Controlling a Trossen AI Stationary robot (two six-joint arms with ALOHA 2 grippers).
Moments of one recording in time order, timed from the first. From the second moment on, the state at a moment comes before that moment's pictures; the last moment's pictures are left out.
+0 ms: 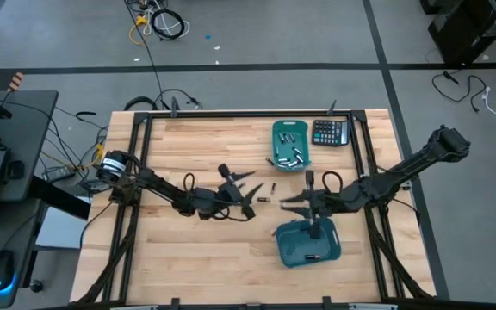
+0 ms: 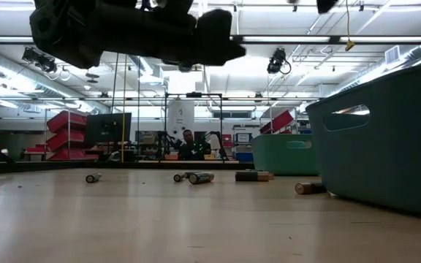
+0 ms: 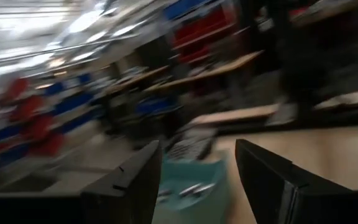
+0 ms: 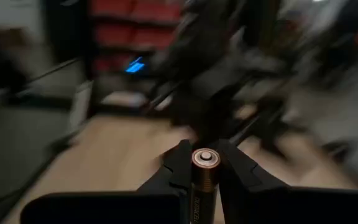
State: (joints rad) left arm -0.25 1.85 0.80 1.22 -0.80 0.42; right arm 0.46 1.13 0.67 0.31 0.45 0.01
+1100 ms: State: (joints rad) left arm -0.28 1.85 0.80 1.08 -1.14 0.47; right arm 0.56 1.20 0.67 -0.37 -0.11 0.73
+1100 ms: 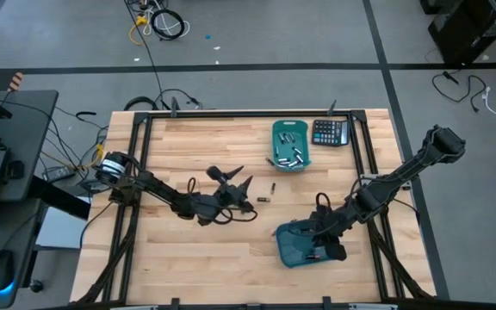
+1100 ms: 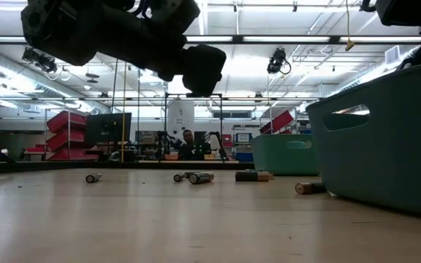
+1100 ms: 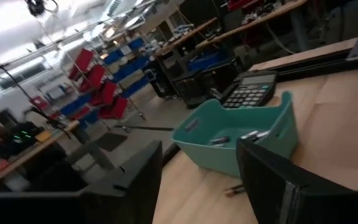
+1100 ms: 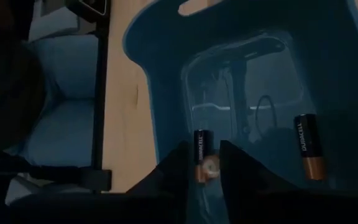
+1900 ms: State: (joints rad) left arm -0.29 1.64 0.80 0.71 -1.15 0.41; right arm 0.35 0.96 1.03 -0.29 0.45 0.02
